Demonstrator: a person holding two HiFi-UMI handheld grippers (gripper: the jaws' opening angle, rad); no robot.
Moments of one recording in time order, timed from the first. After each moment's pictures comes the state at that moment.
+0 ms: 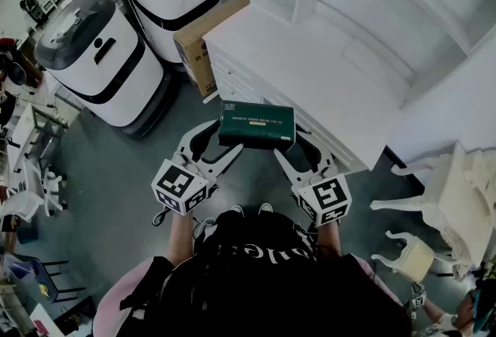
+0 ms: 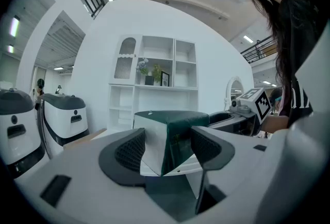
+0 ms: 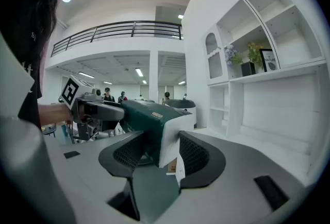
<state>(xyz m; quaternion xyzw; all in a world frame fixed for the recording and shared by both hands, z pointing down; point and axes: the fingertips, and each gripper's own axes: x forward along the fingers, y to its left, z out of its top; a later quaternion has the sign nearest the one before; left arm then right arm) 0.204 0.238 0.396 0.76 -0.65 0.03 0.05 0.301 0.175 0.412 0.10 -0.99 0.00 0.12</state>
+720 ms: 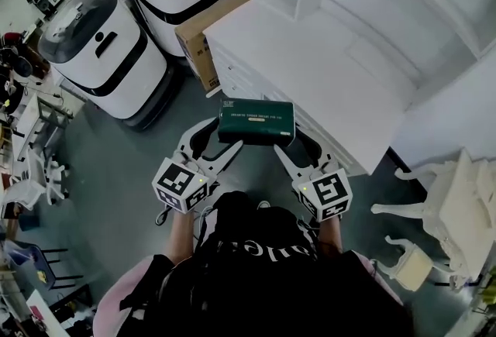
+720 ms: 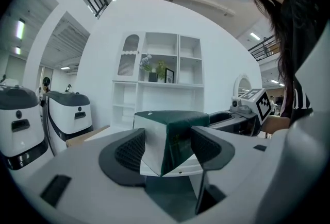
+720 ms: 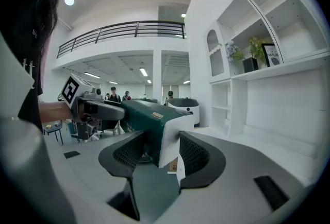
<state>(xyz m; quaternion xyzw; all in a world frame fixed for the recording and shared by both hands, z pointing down) 0.230 0.206 0.414 0.74 -0.67 0.04 0.06 0.322 0.136 0.429 0.07 -0.99 -0.01 0.12</state>
